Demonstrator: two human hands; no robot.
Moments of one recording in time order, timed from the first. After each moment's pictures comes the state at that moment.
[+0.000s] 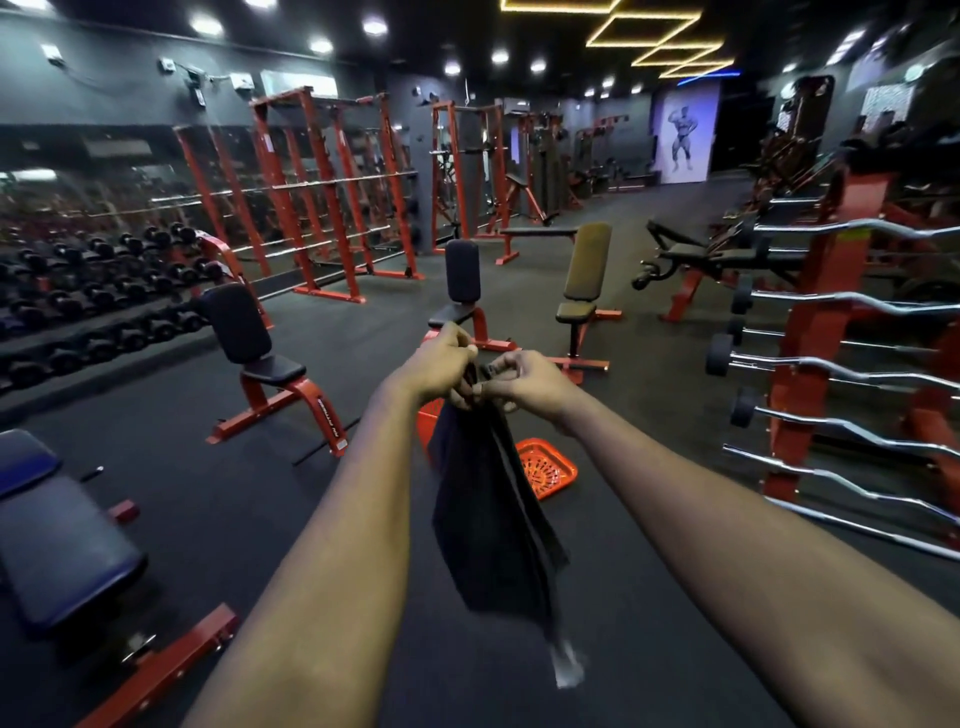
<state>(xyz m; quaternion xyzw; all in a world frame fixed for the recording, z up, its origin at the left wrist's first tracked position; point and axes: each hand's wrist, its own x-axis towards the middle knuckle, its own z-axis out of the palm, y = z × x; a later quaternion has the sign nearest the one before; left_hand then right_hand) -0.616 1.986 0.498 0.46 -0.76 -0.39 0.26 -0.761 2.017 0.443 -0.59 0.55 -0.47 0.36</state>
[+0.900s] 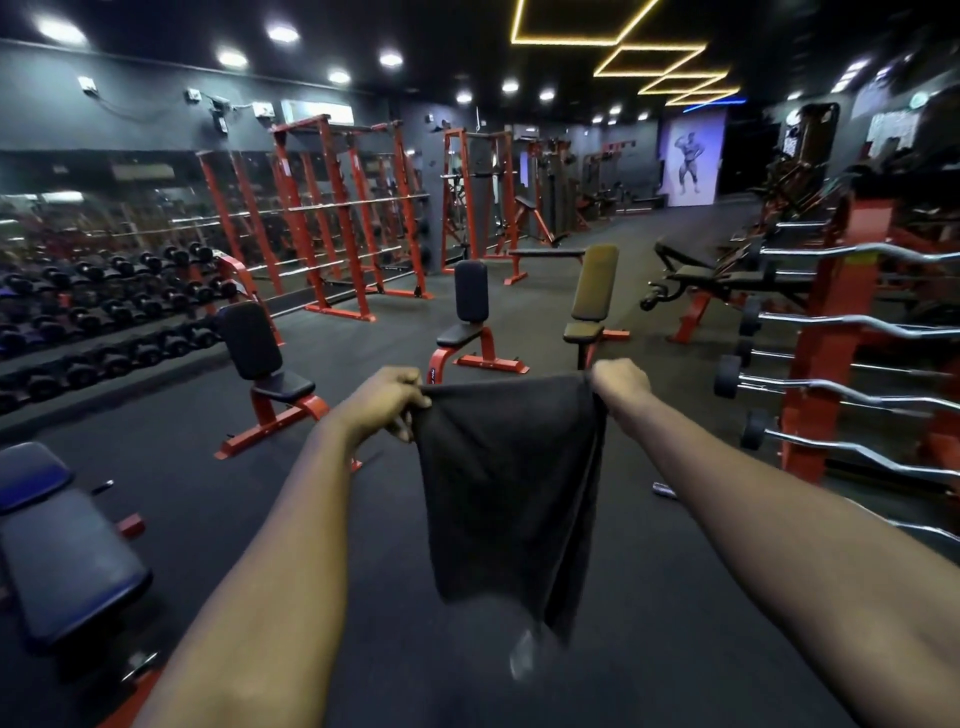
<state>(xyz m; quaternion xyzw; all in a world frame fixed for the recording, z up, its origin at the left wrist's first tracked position) -0.539 1.962 0.487 0.42 -0.78 -0.38 0.26 -0.856 1.998 0.438 -0.34 0.79 -0.47 0.19</state>
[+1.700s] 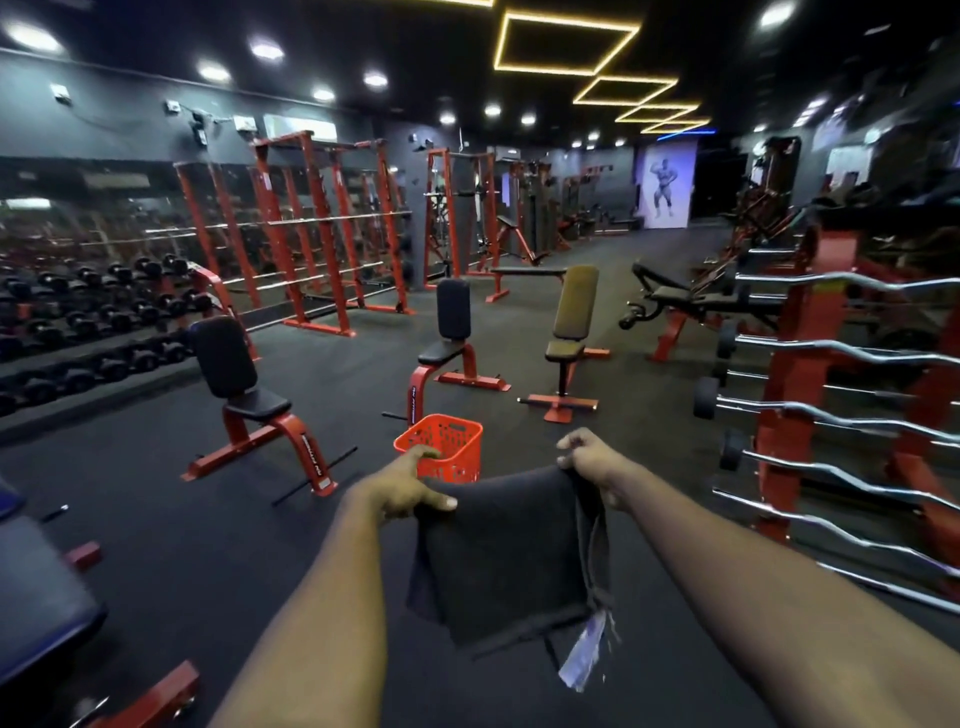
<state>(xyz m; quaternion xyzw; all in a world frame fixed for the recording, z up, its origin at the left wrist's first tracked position) -0.571 1.942 0.409 0.51 -0.71 -0.45 0.16 -0.837 2.023 0.394 -0.37 0.69 -0.48 0.39</state>
